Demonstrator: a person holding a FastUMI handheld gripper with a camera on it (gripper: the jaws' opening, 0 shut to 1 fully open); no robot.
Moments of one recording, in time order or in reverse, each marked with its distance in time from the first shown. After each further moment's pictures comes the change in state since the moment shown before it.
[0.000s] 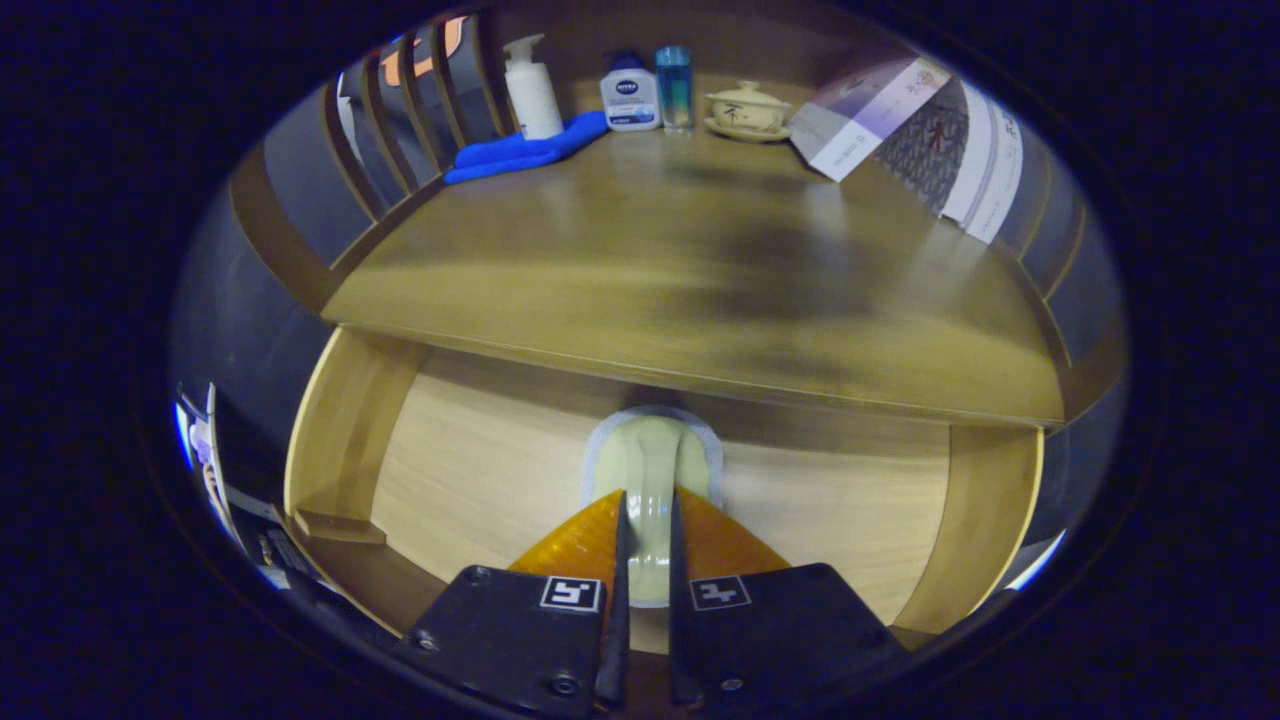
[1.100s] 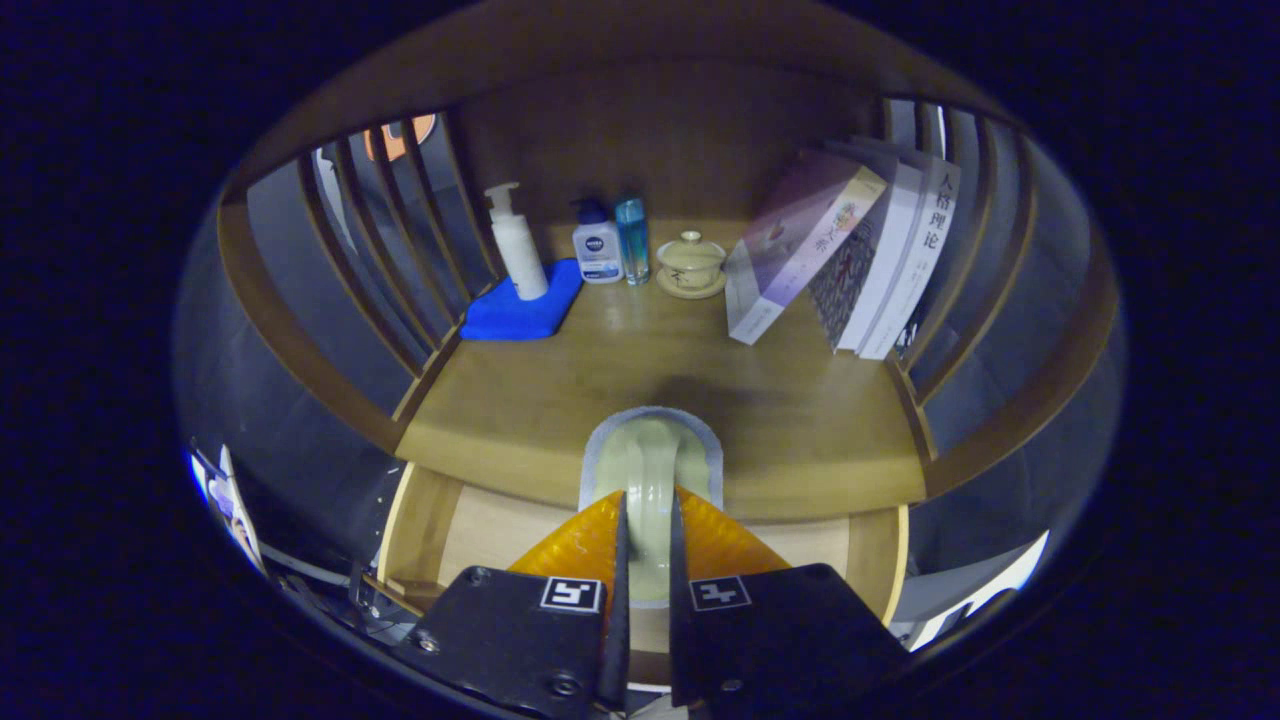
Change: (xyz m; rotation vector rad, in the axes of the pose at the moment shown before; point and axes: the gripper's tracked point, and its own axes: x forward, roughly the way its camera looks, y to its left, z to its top) arm -0.115 -0.003 0.111 0.047 -0.213 -0.010
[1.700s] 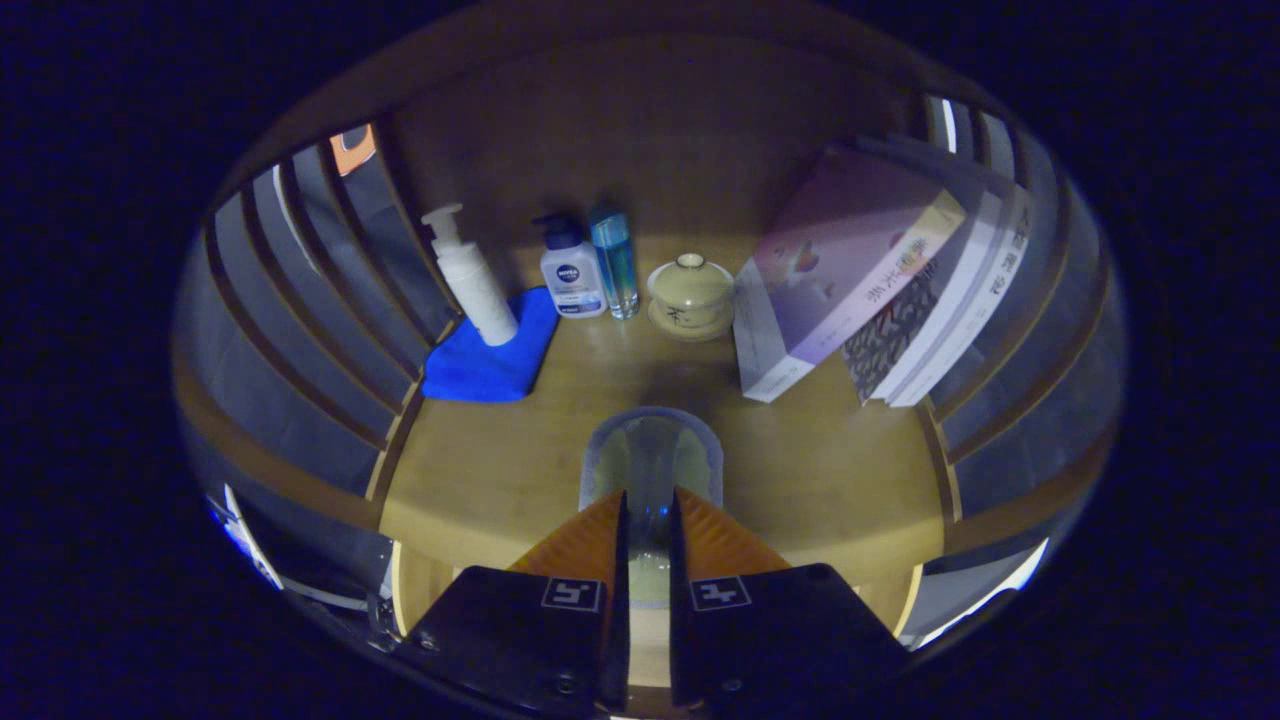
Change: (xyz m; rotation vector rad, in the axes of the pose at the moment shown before) arm 0.070 -0.003 0.069 0.050 0.060 -0.070
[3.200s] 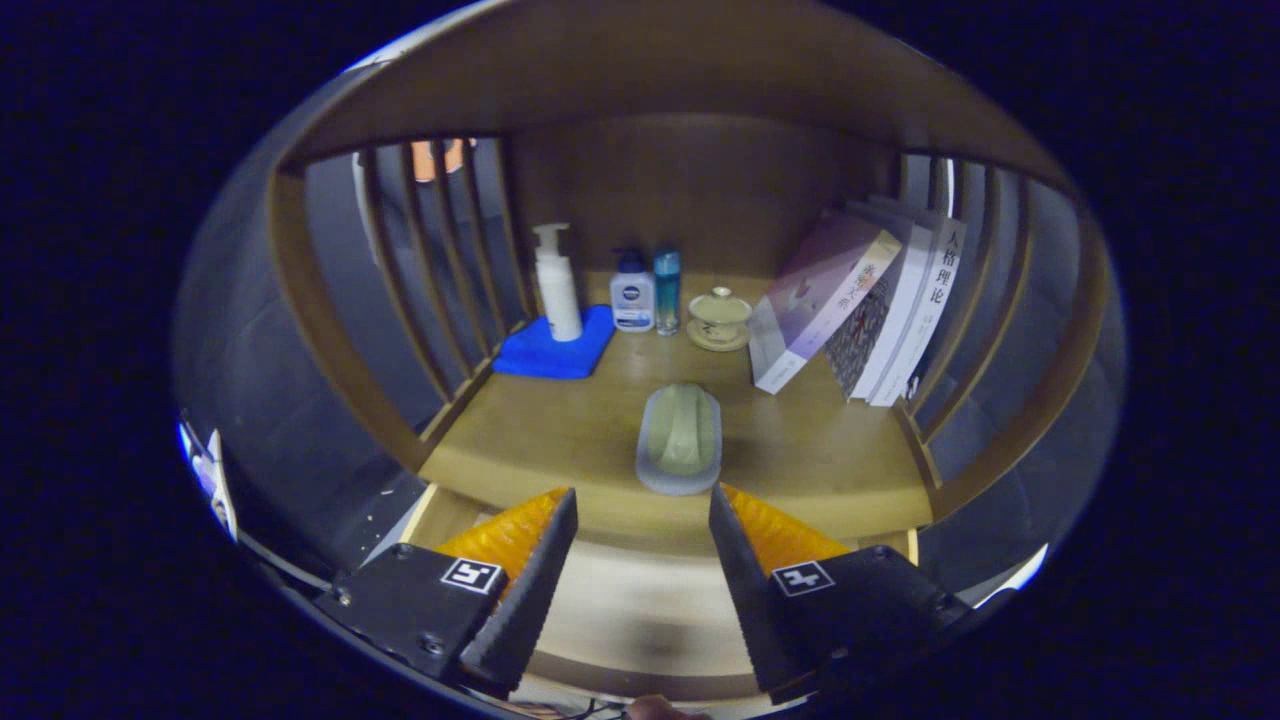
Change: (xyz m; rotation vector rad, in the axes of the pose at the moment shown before) arm -0.096 0.025 -0.091 -0.124 -0.256 0.081
